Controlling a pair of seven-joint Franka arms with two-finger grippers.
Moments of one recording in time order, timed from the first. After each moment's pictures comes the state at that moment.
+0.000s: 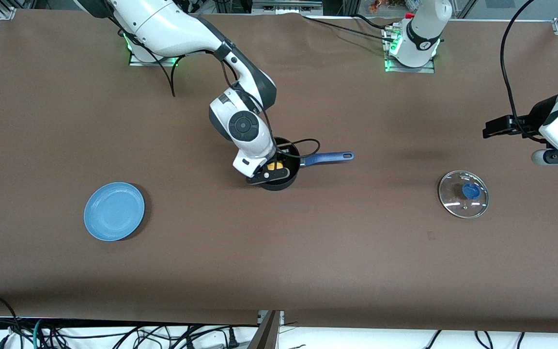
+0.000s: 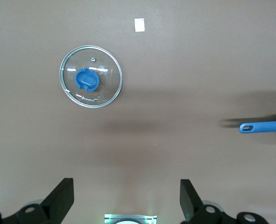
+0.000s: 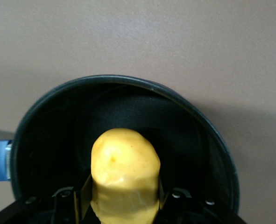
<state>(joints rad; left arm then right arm) 0.02 0.17 0.00 -1.49 -0.04 1.44 -0.03 0.55 0.76 0.22 -1.51 0.04 2.26 0.51</state>
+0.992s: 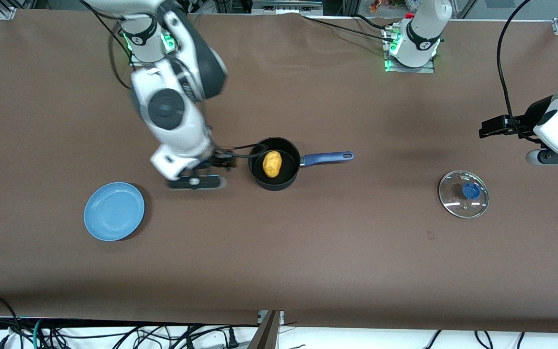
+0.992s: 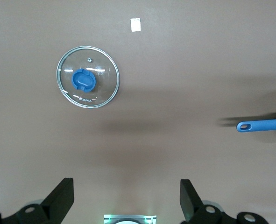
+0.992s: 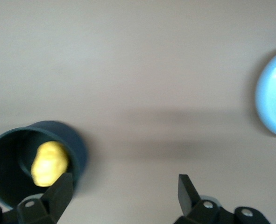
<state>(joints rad) 0.02 0.17 -0.01 -1.49 -0.04 1.44 -0.04 0.53 0.43 -0.08 -1.45 0.02 1.85 0.44</state>
